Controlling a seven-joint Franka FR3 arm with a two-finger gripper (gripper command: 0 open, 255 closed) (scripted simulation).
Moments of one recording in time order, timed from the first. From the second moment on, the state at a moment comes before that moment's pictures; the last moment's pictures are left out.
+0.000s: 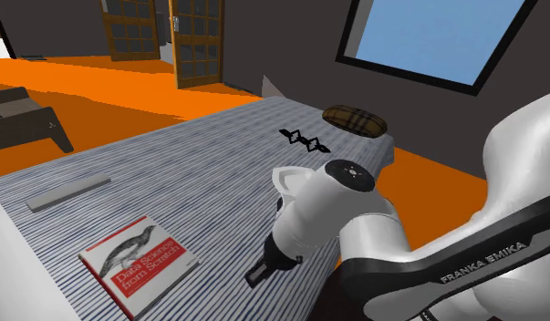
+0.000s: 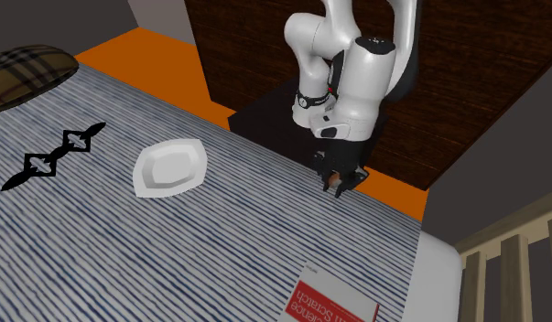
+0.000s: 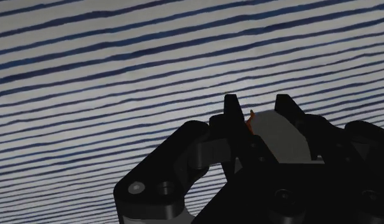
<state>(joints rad) 0.17 -0.27 0.68 -2.75 0.22 2.82 0.59</state>
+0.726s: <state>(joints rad) 0.19 -0.35 0.40 -2.79 0.31 2.75 0.25</state>
